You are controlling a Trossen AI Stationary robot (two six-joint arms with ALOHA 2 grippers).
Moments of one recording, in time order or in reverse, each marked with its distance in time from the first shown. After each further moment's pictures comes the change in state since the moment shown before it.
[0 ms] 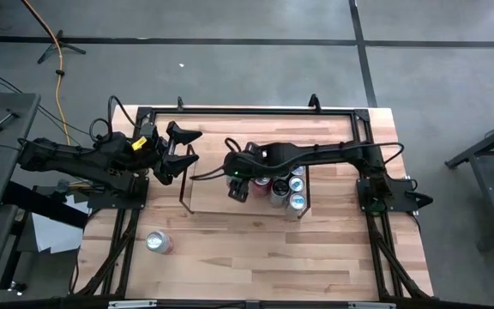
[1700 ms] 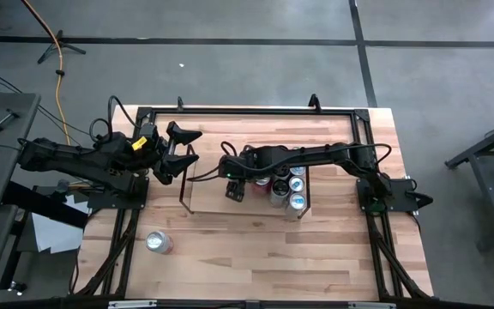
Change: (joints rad) left arm 0.000 0.000 0.000 0.000 0.000 -0.009; right arm -0.021 0.096 -0.003 0.009 0.006 0.009
